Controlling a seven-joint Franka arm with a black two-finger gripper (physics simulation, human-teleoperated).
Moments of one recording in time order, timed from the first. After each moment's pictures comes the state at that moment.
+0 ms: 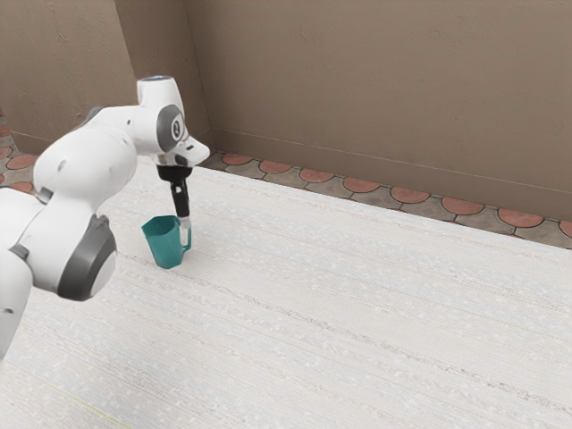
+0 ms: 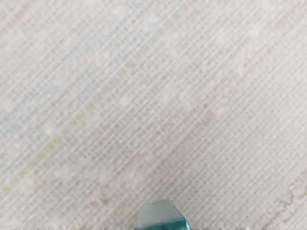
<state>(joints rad) -0.15 0.91 0.65 -1.10 -0.51 1.77 1.25</state>
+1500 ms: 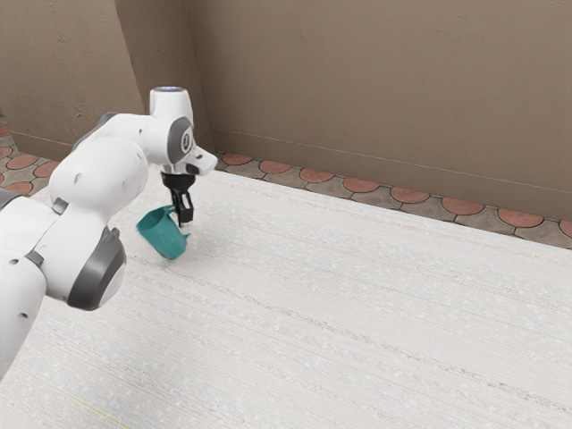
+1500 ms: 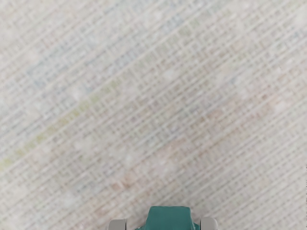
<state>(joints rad) -0.16 0.99 0.67 -1.05 -0.46 1.79 1.06</state>
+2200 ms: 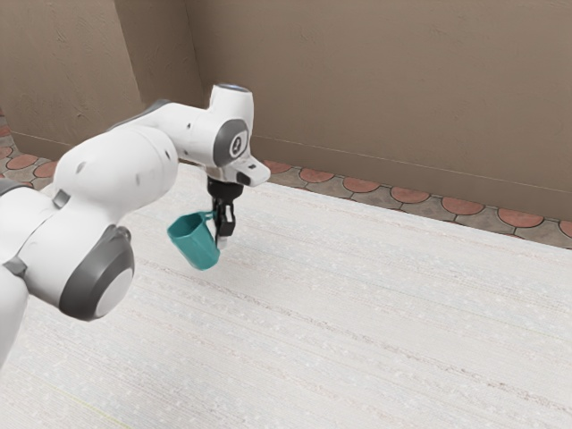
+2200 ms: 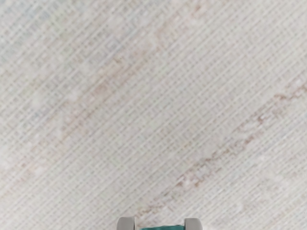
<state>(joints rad) -0.42 0.80 0.64 -1.26 -0.29 1.70 0.94</state>
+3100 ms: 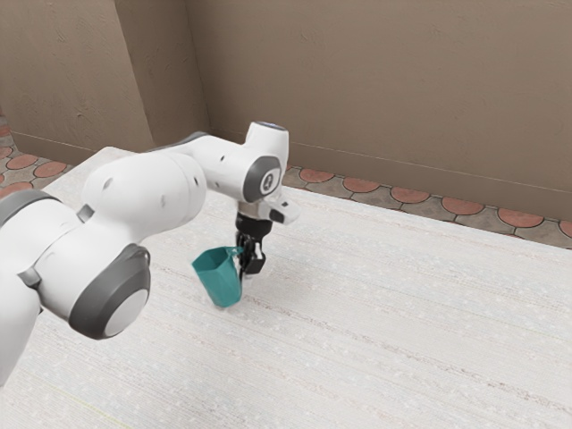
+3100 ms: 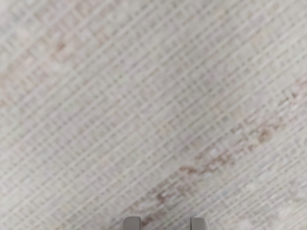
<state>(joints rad) -0.49 0.84 0.57 -1.31 -0.29 1.71 0.78</state>
